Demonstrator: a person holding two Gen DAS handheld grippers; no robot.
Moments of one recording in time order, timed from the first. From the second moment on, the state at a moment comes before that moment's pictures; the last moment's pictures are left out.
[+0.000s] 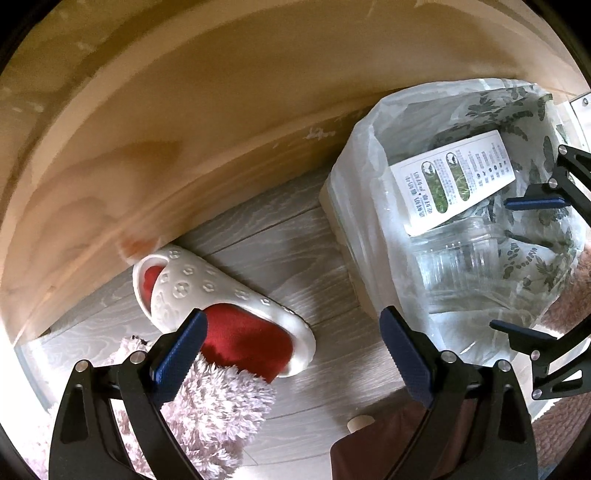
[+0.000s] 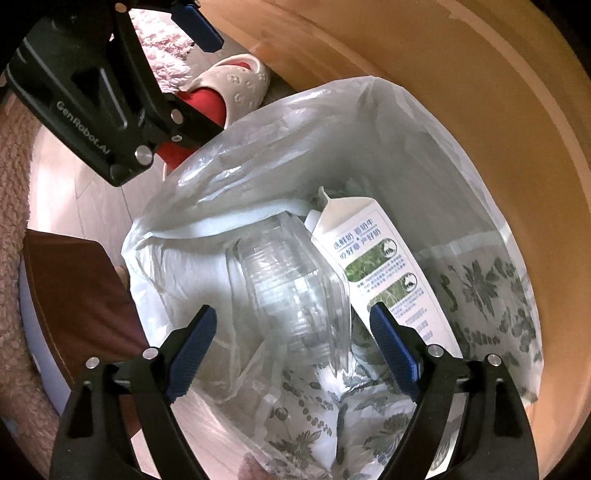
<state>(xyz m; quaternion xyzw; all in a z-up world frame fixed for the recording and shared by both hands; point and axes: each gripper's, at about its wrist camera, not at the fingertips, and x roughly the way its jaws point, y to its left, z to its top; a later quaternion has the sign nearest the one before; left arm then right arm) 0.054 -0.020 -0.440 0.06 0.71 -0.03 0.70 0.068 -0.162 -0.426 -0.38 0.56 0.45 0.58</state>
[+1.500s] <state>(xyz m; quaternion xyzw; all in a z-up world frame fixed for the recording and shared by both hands) 0.044 -0.014 -0.421 0.06 0.69 -0.01 0.72 0.080 -0.161 -0.432 -0.29 0.60 0.44 0.60</state>
